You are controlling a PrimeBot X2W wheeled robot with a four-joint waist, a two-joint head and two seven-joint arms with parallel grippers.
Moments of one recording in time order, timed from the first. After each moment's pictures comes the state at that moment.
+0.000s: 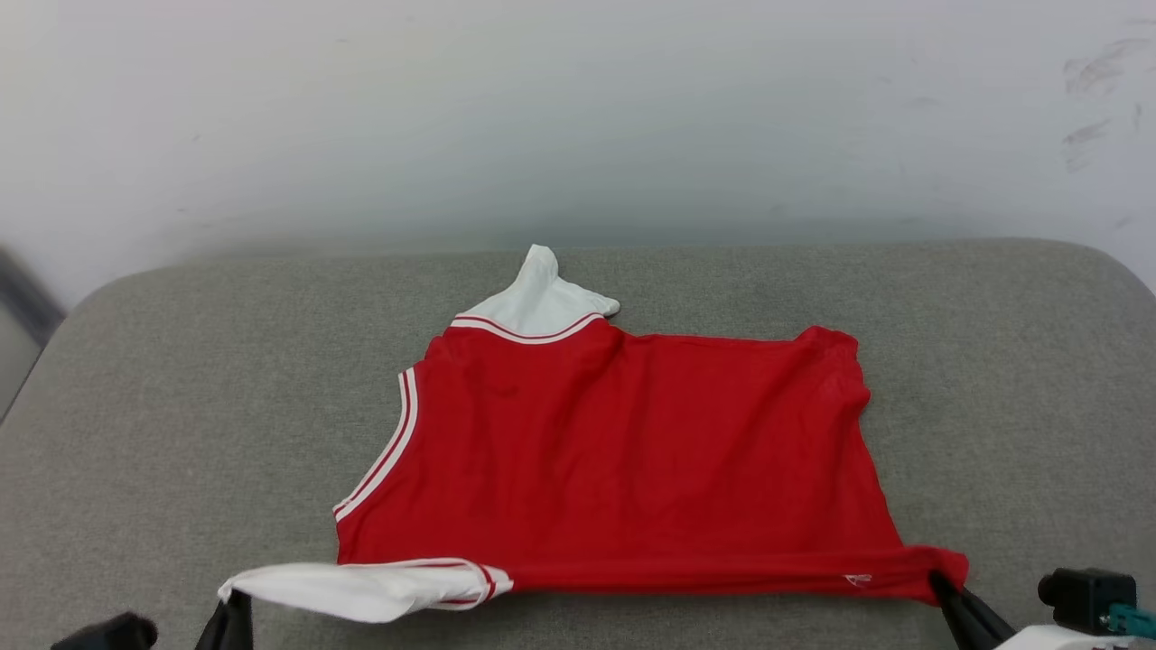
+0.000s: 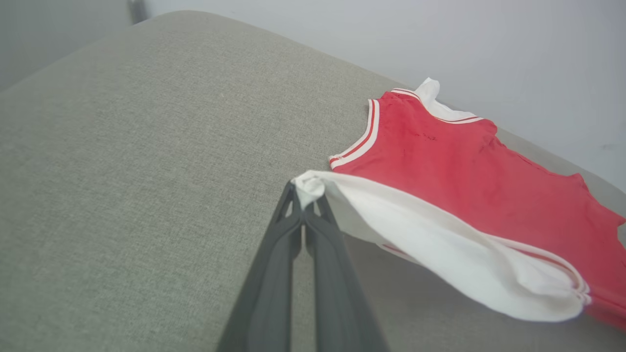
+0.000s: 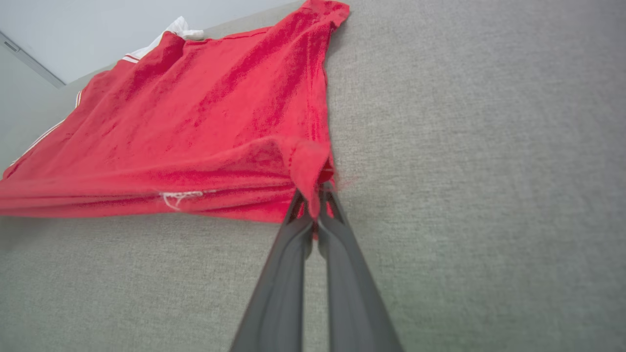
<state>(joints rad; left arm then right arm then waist) 0.28 0.27 0.00 -0.07 -0.62 0.19 0.01 0.05 -0.32 0.17 0.37 0.59 0.13 -0.04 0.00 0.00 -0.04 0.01</state>
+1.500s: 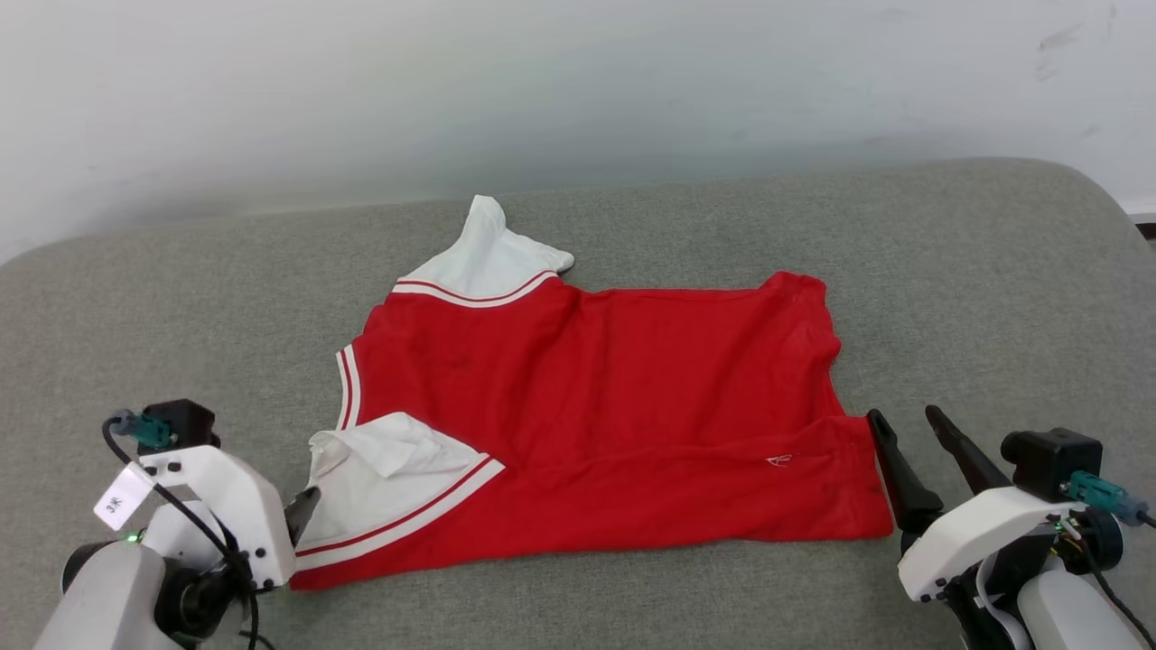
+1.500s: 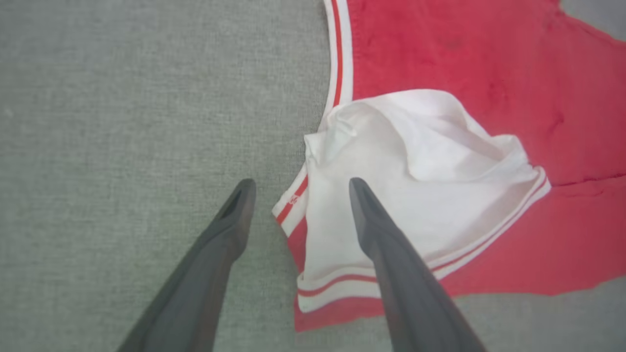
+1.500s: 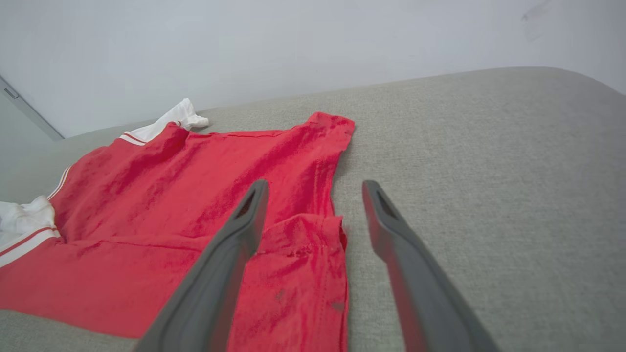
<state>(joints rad) -0.33 0.40 -0.19 0.50 -0.68 -0.03 0.44 -0.24 -0.26 0.21 0.46 0.49 0.13 -0.17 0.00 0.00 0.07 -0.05</state>
